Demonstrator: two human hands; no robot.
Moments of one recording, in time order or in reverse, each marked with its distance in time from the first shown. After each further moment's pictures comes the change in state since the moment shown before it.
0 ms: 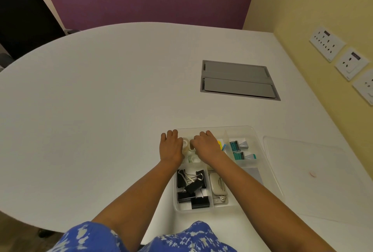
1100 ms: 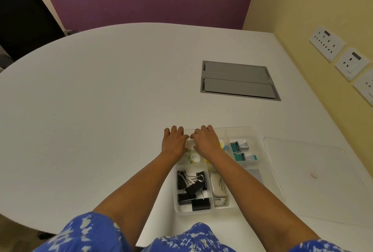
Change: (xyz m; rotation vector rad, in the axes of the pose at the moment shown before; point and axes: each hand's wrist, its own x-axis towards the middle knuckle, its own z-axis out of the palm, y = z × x) left_hand 0.022 -0.004 -0.008 0.013 -0.092 0.144; right_hand 0.019 0.008 0.002 0.020 0.072 0.077
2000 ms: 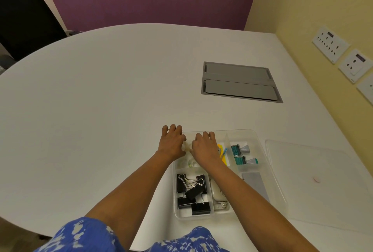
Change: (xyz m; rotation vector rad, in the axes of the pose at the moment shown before) left_hand 0.004 -0.013 -0.003 -0.038 0.002 0.035; right_hand -0.010 -0.013 0.009 -0.009 0.031 0.098
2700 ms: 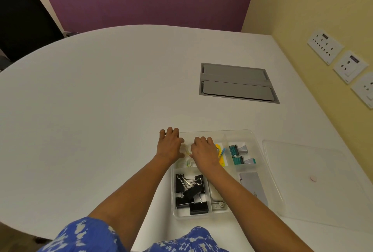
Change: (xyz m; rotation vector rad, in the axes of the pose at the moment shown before) left_hand -0.005 0.001 0.006 0.016 -0.011 -0.042; right_hand -0.010 -0.007 0.004 0.015 0.062 0.063
